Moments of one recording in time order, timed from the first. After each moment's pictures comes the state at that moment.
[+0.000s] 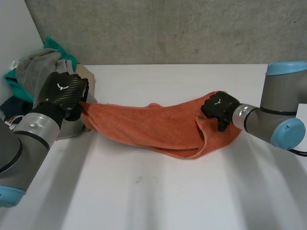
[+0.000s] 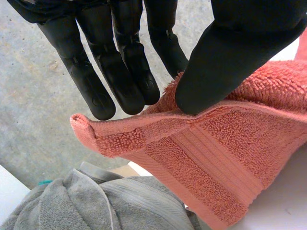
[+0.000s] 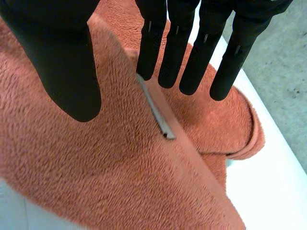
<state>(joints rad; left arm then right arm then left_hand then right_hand) 4.43 -1.69 -1.81 3.49 -1.45 3.54 1.85 -0.70 0.90 0.30 1.20 2.31 1.14 1.20 1.20 1.20 0.98 0.71 0.71 0.71 0.70 0.50</state>
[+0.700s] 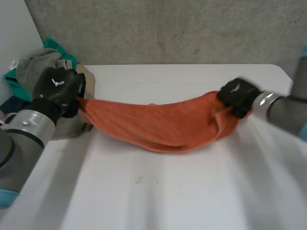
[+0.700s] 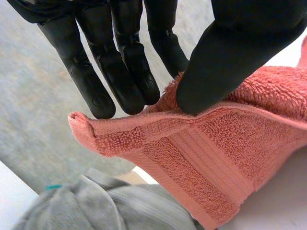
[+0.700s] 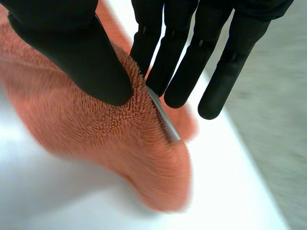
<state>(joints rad) 4.43 -1.62 -1.81 3.46 -1.45 3.53 1.77 -0.96 1.07 0.30 1.20 2.31 1.14 1.20 1.20 1.20 0.98 1.12 1.17 1.19 1.20 0.97</state>
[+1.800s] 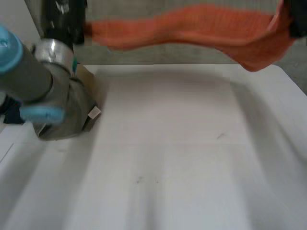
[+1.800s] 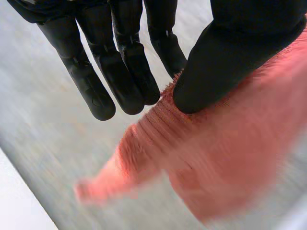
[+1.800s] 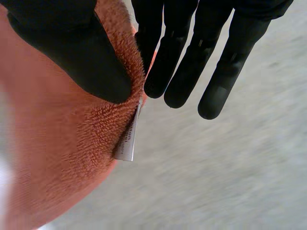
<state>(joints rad) 4.33 -2.01 -1.20 3.62 -1.61 3.58 1.67 -1.22 1.19 -0.29 1.37 2.60 1.14 1.20 1.20 1.20 1.00 1.12 1.18 1.20 1.20 0.99</state>
